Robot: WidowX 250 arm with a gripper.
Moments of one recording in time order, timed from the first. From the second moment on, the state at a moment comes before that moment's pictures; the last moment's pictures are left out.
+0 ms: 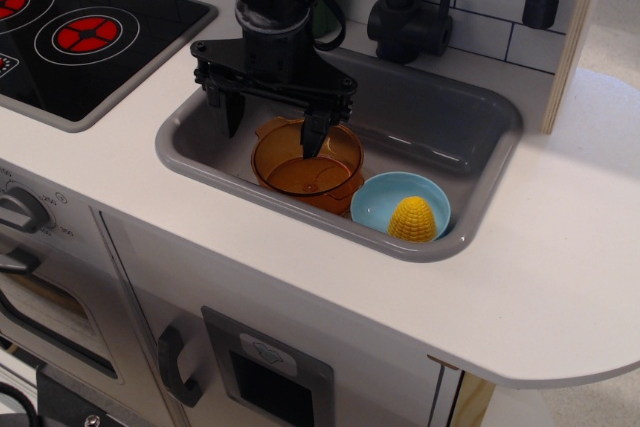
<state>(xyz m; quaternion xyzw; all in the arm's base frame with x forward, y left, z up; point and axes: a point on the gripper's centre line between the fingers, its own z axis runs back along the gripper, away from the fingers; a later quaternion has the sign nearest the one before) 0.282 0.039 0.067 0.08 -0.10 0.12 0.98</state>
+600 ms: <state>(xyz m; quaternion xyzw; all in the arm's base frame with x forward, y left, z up) 0.287 0.020 0.055 0.06 -0.09 0.12 0.99</state>
